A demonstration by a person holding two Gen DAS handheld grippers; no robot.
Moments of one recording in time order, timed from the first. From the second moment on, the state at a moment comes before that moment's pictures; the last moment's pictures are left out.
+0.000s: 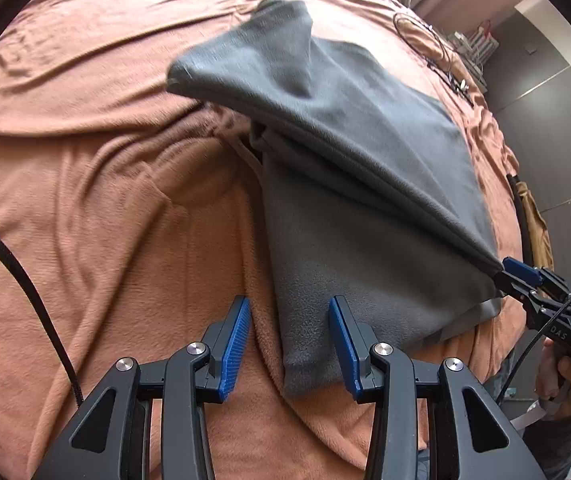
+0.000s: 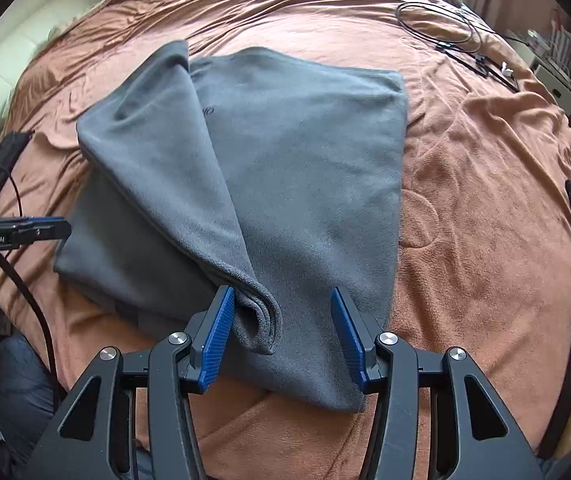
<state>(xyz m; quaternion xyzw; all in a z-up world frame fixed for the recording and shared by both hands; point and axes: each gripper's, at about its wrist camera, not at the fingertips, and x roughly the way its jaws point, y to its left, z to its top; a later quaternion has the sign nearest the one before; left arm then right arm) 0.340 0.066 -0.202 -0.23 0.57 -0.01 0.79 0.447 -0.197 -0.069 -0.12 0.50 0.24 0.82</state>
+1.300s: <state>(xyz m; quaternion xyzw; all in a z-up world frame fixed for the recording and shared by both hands) 0.347 0.052 -0.202 -0.20 0.58 -0.01 0.79 0.448 -0.247 -0.047 0.03 0.50 0.29 0.82</state>
